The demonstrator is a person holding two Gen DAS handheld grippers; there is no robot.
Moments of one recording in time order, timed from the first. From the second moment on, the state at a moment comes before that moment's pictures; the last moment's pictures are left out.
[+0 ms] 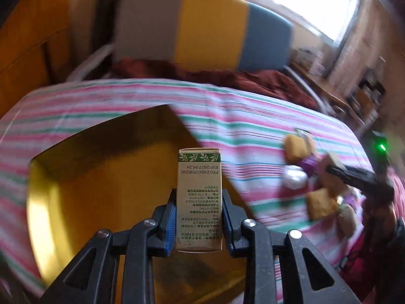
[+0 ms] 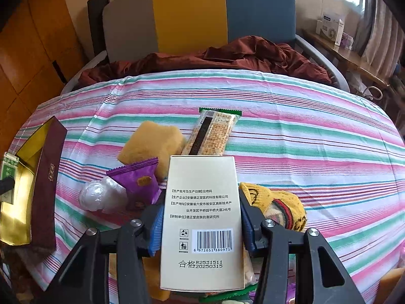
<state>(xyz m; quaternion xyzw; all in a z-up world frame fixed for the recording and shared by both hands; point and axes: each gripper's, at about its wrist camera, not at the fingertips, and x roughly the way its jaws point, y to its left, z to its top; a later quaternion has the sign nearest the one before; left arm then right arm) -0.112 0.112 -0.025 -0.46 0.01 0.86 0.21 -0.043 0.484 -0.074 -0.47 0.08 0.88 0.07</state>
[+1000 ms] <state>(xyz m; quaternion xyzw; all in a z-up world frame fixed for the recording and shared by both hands) -0.187 -0.018 -0.071 -0.48 -0.03 0.87 -0.03 -0.044 0.473 -0.076 -0.46 0.04 0.88 0.09</state>
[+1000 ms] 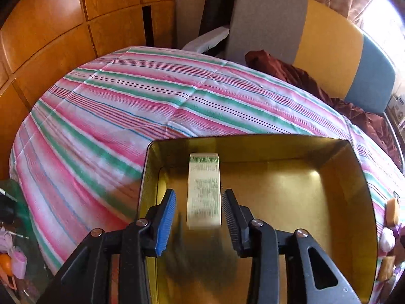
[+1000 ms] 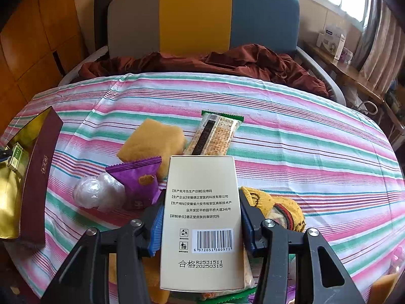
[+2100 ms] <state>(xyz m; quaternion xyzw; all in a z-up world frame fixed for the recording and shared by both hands) -0.045 -0.071 -0.044 -0.45 -0.10 0.89 0.01 -0.074 0.204 -0.015 -0.44 0.03 0.88 -0.17</state>
